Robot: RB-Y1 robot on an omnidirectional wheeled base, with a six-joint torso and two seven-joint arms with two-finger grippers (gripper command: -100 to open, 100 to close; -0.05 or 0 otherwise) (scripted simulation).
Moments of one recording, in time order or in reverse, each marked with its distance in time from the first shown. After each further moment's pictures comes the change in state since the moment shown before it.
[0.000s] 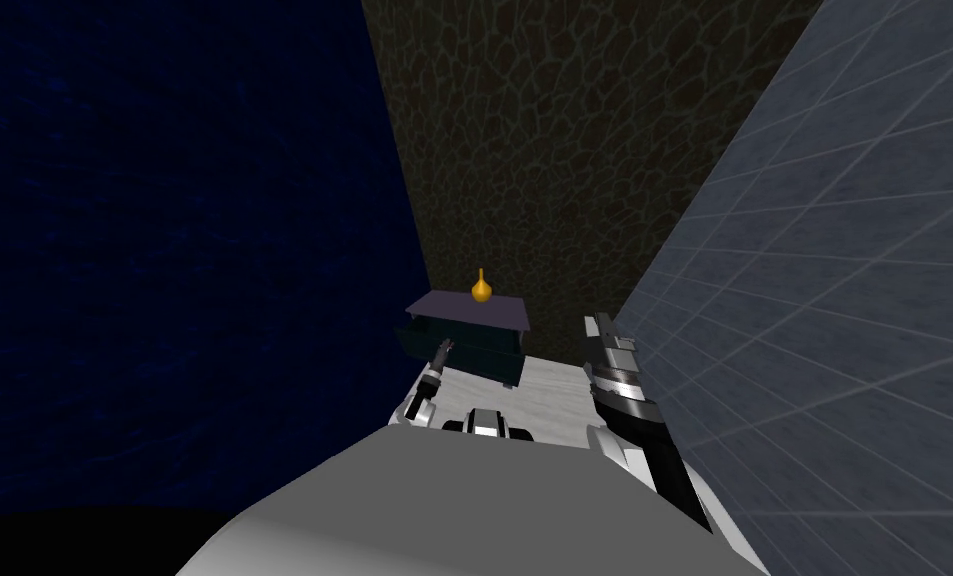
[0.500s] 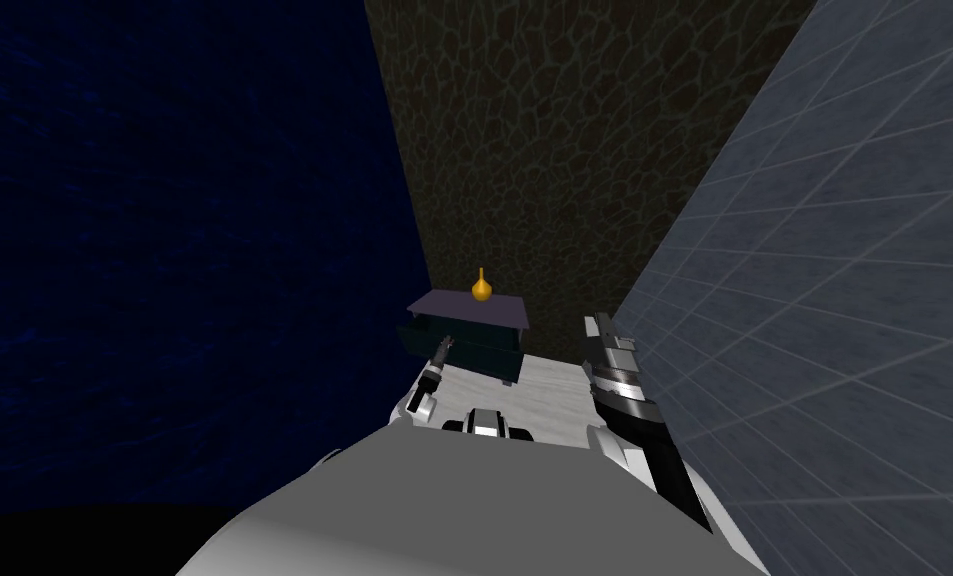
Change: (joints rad) left arm -0.028 0.006 0.007 -0.006 -0.001 0.050 0.013; right arm 0.000 0.000 0.000 0.000 0.000 0.000 0.000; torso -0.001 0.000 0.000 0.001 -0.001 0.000
